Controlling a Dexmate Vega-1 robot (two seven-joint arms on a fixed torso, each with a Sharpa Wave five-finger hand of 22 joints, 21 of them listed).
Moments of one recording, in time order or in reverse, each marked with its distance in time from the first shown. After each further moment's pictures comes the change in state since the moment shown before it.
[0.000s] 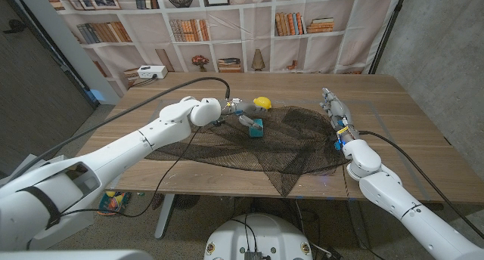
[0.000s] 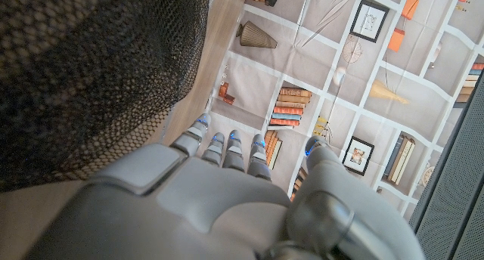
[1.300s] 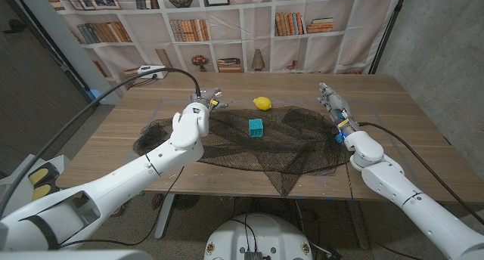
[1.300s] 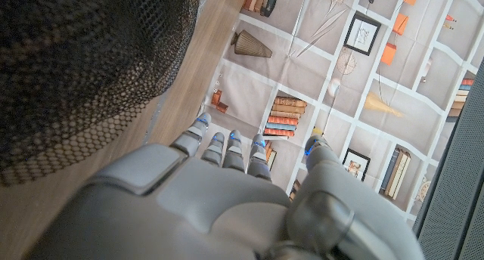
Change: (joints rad) left arm 0.176 -0.034 -0.026 -0.268 0.307 0.949 0.052; left_hand -0.039 0.057 0.026 -0.015 -0.016 0.069 0.022 0.020 0.000 0.070 0.009 0.015 -0.004 0.070 -0.017 0.037 -0.031 0.094 0.012 -0.031 0.000; right arm 0.084 -0.025 -0.012 0.060 0.024 -0.019 0.096; right_hand -0.003 0.003 0.004 -0.004 0.000 0.000 0.000 0.000 0.000 0.000 0.000 0.000 0.000 0.002 0.002 0.000 0.000 0.005 0.005 0.000 0.000
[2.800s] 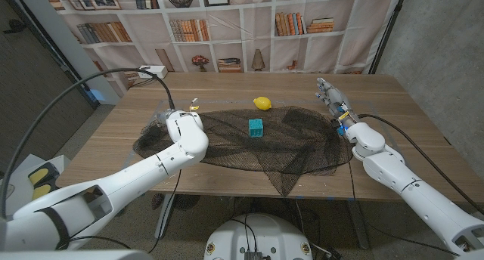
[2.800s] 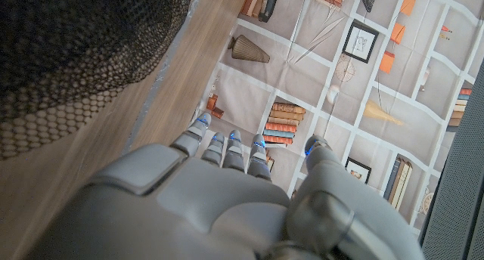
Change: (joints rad) left arm -0.055 -0.042 0.077 0.186 0.315 0.440 -0.469; left_hand -0.054 -0.033 -0.036 0.014 0.000 -0.021 0.008 -0.005 0.000 -0.016 0.016 -0.010 0.003 -0.003 0.011 -0.005 -0.005 0.033 0.007 -0.011 0.000; right arm 0.088 -0.010 -0.025 0.078 0.022 -0.006 0.082; right_hand 0.000 0.000 0.000 0.000 0.000 0.000 0.000 0.000 0.000 0.000 0.000 0.001 0.000 0.000 0.000 0.000 0.000 0.000 0.000 0.000 0.000
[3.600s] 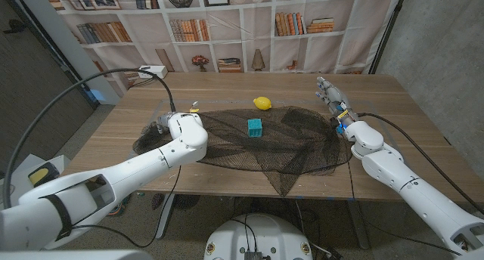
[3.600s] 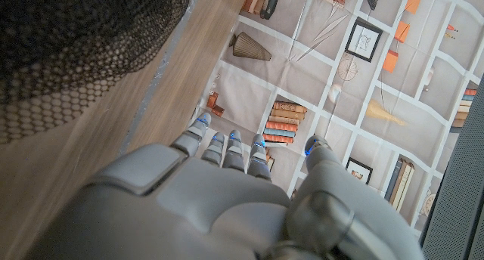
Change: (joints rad) left arm -0.099 0.009 0.116 0.084 -0.298 0.007 0.207; left_hand 0.158 0.092 0.119 -0.147 0.006 0.358 0.018 0.085 0.002 0.320 -0.060 0.098 -0.011 0.357 -0.075 0.102 -0.031 0.243 -0.070 0.005 0.005; right arm 0.009 0.003 -0.004 -0.004 -0.010 -0.017 -0.021; right_hand 0.000 0.000 0.000 0.000 0.000 0.000 0.000 0.000 0.000 0.000 0.000 0.000 0.000 0.000 0.000 0.000 0.000 0.000 0.000 0.000 0.000
